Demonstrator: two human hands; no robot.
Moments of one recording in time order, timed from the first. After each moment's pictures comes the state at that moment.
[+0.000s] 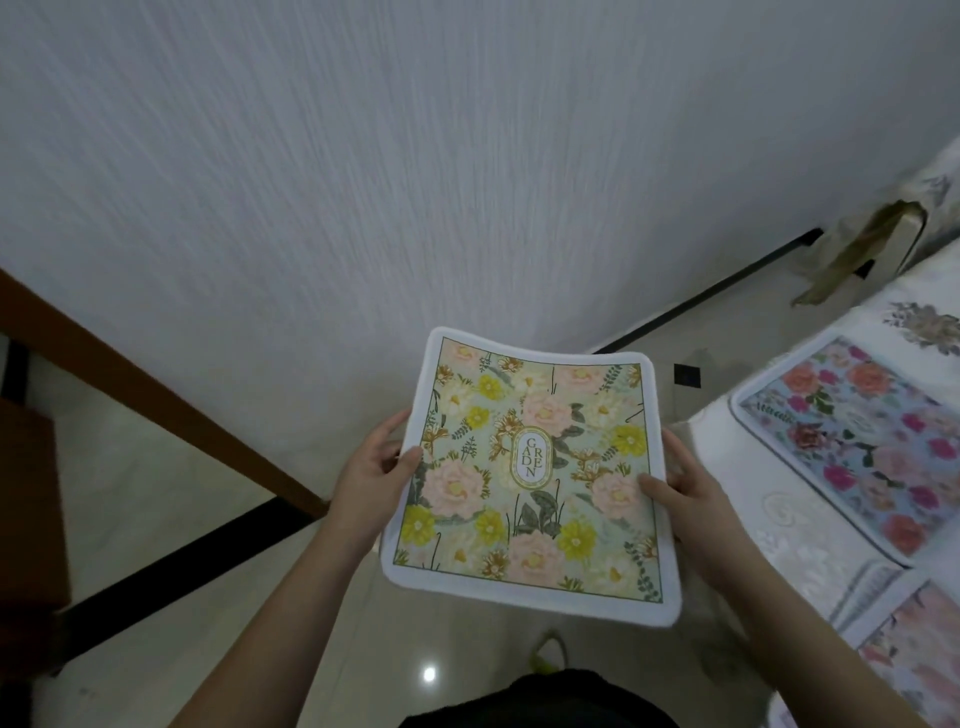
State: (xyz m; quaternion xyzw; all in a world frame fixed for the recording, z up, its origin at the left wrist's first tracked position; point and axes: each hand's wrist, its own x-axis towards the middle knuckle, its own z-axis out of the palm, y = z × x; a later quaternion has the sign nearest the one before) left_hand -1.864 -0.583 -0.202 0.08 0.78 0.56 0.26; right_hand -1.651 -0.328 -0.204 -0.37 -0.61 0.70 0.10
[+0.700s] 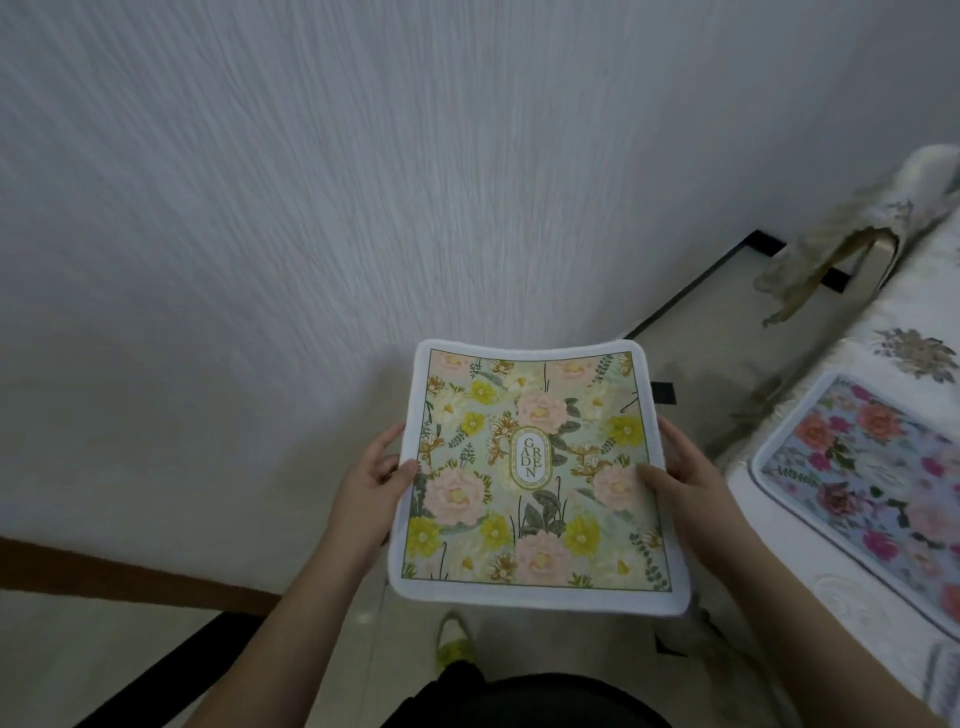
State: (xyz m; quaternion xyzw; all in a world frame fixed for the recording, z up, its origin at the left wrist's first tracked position) left_hand -2.015 -0.490 -0.210 0.10 0.73 0.59 0.33; right_hand -1.778 -0.256 -0.204 -0.42 -0.61 0.66 0.15
